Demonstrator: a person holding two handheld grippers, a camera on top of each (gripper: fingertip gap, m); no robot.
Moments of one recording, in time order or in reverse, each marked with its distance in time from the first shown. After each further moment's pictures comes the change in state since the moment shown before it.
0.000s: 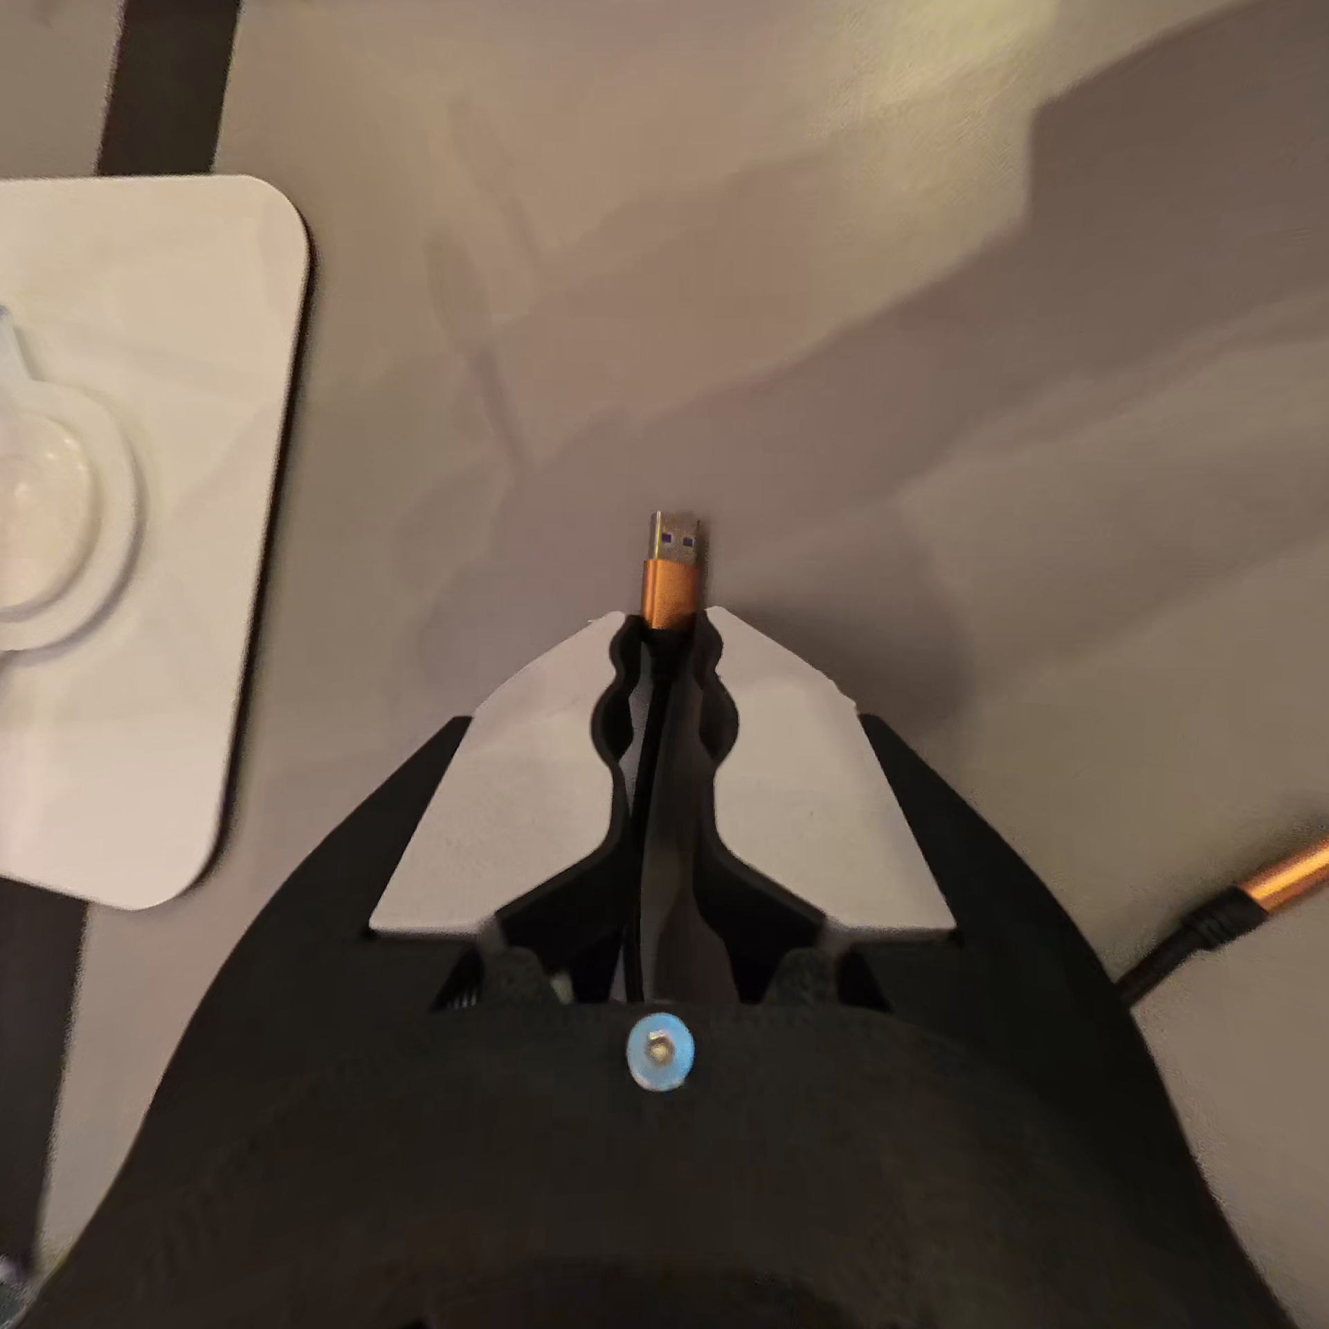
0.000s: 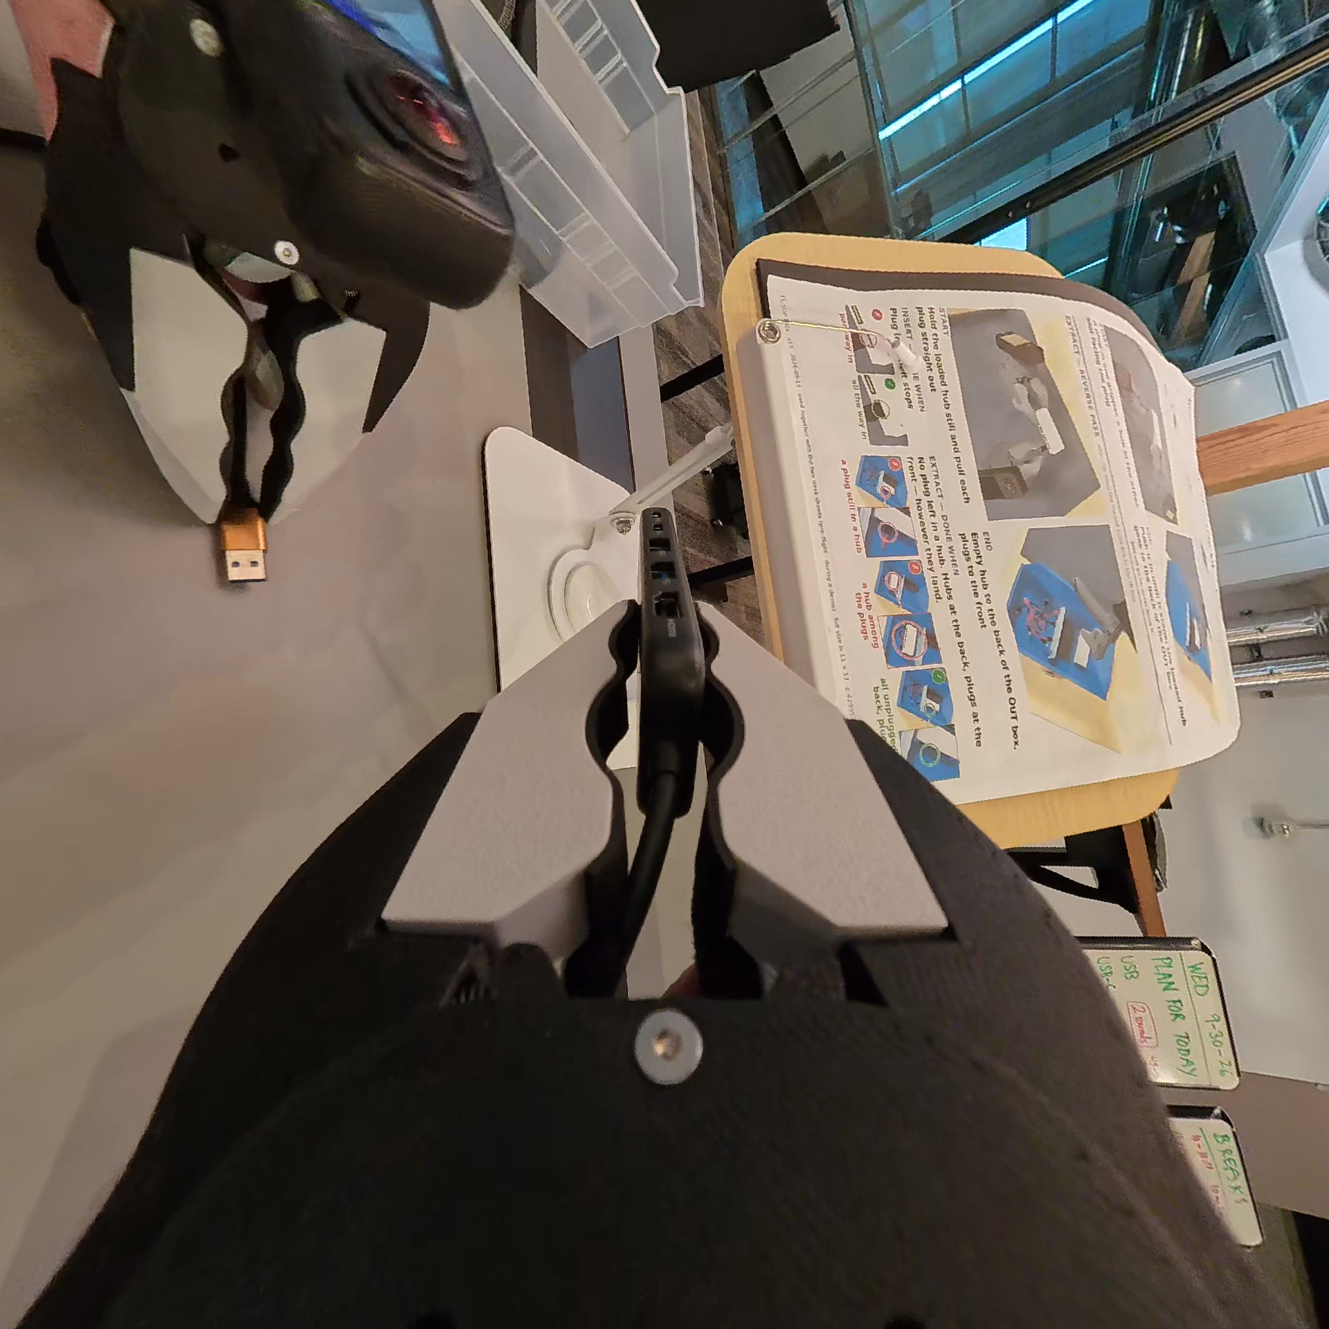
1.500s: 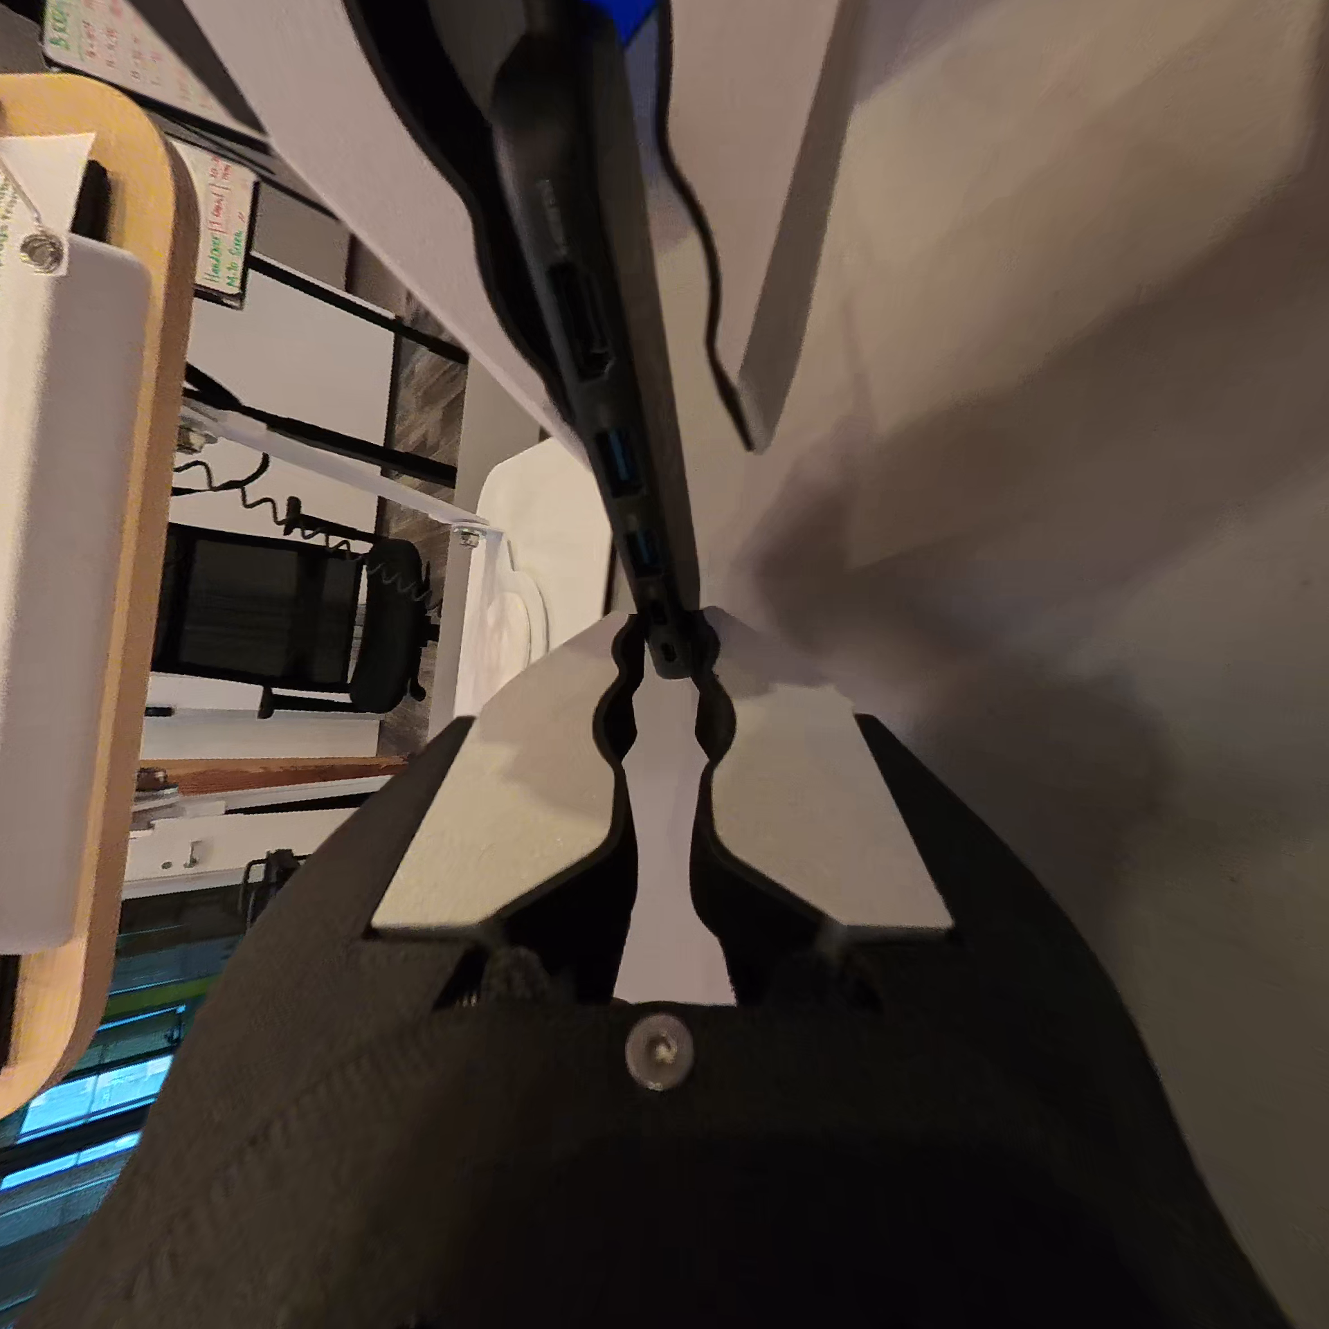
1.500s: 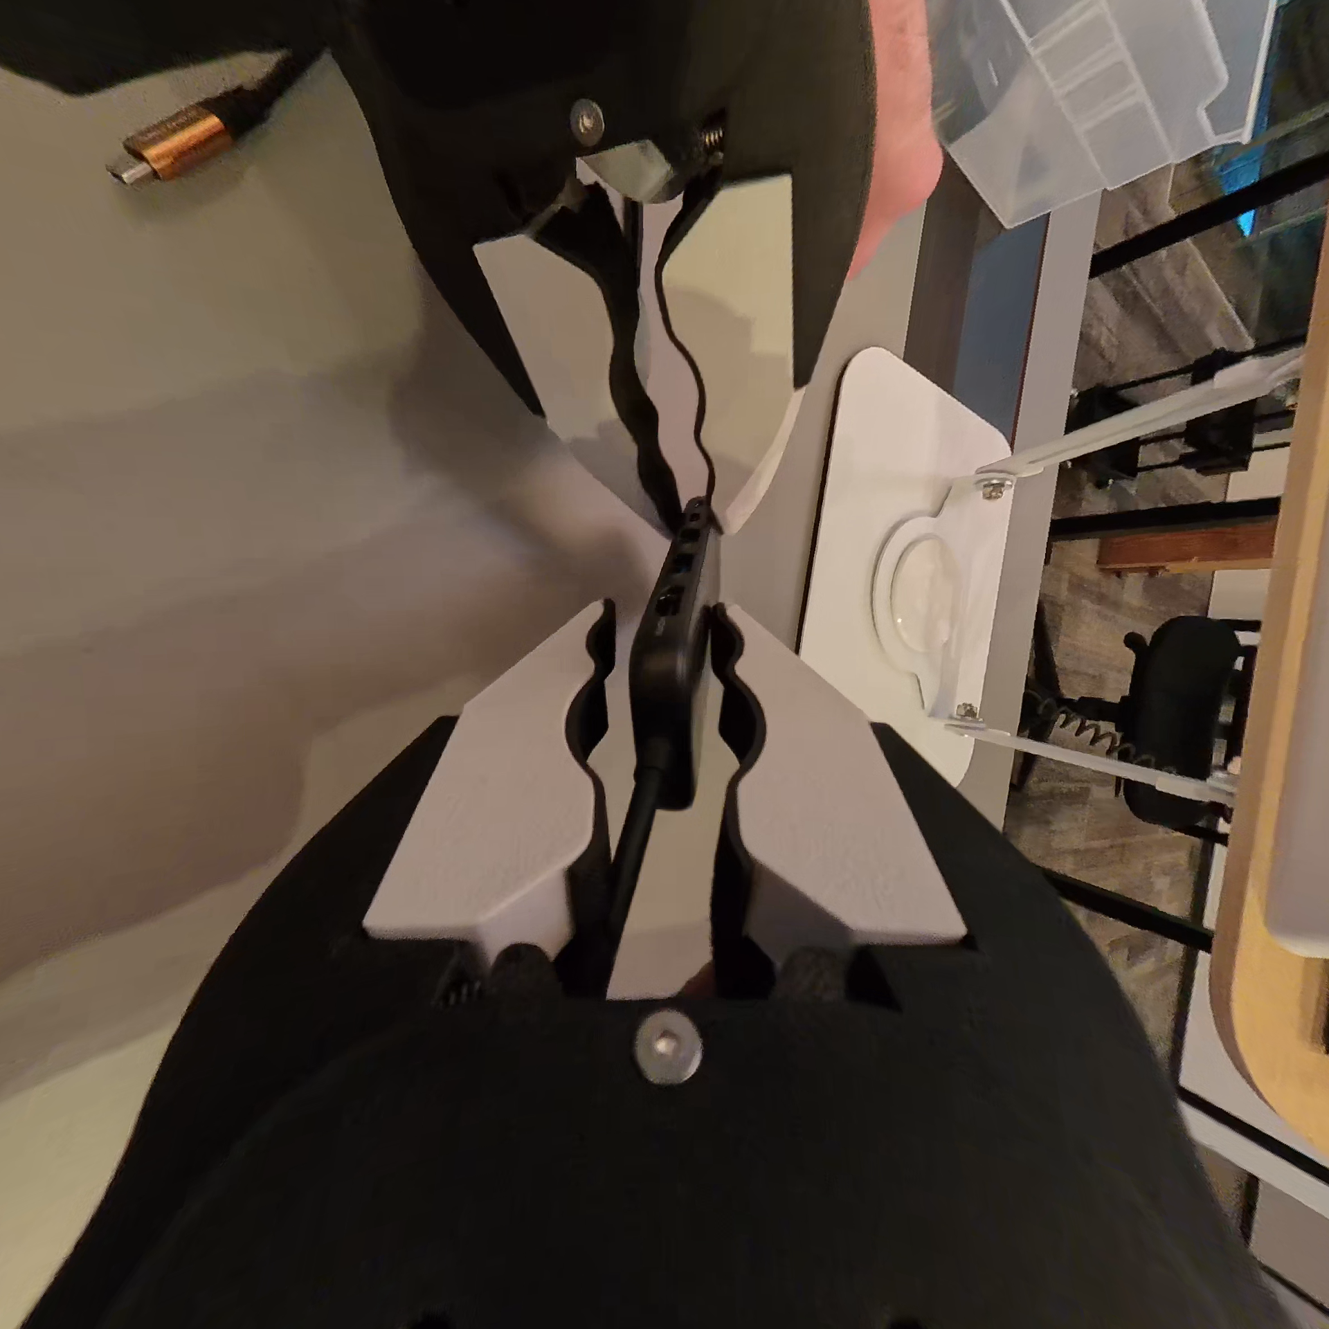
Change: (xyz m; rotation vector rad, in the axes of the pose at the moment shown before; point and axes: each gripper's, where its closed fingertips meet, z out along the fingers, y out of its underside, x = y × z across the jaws) left arm -0.039 -0.041 -0.013 0.066 -0.563 0.413; right arm -0.111 0.020 0.031 -0.148 -0.493 0.044
